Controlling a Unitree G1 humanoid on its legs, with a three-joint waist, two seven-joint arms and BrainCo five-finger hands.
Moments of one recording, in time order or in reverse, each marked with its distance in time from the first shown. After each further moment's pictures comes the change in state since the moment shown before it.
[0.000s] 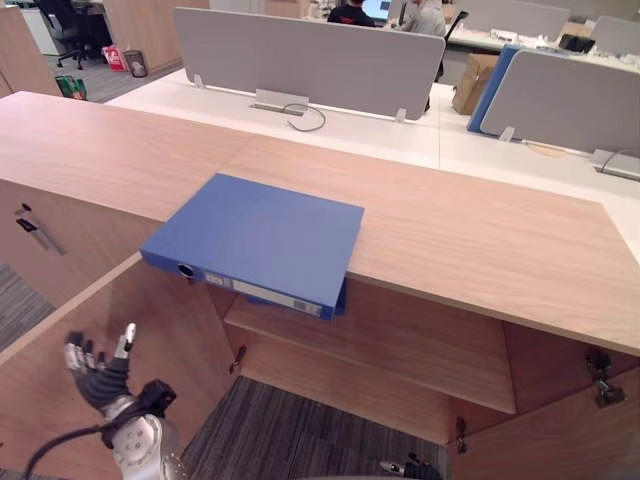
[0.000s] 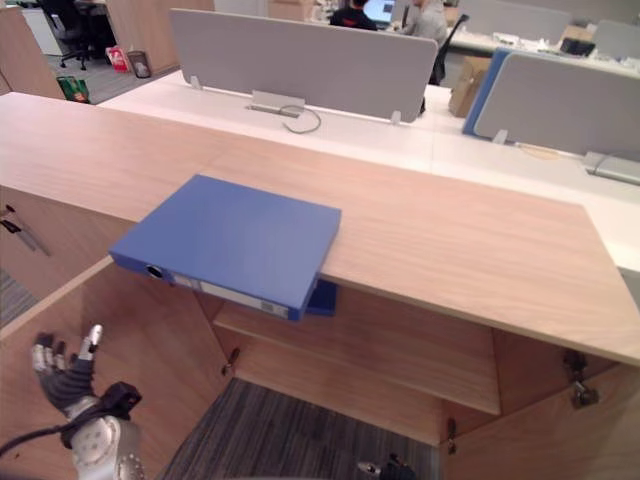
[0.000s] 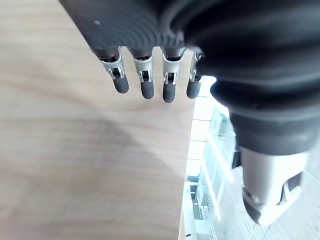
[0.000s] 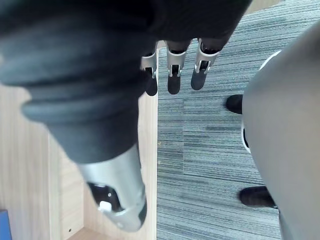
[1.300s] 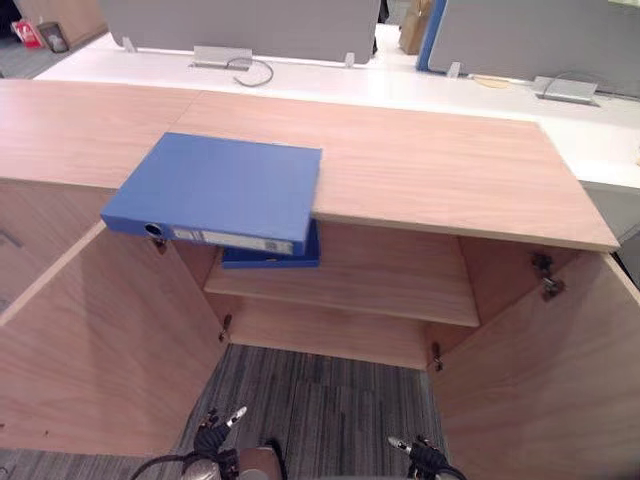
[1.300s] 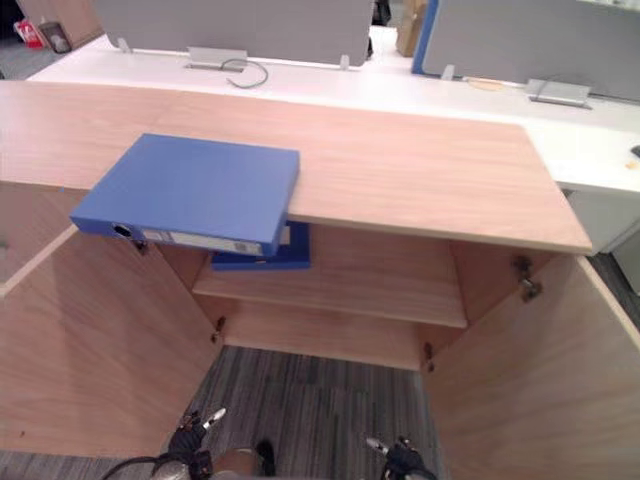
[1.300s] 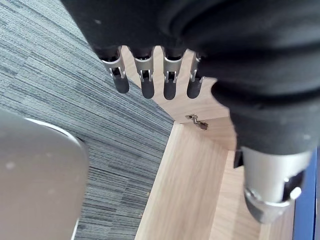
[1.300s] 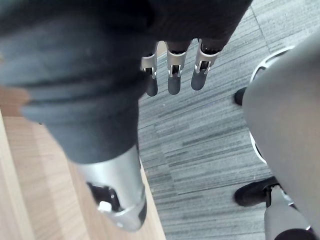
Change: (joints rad) left arm -0.188 0.136 -0.264 1.207 -0.146 0.008 -0.380; right arm -0.063 -0.007 -0.144 0.022 0.041 -0.040 -0.003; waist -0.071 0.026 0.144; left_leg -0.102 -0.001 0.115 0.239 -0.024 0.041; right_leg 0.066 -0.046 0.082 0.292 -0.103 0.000
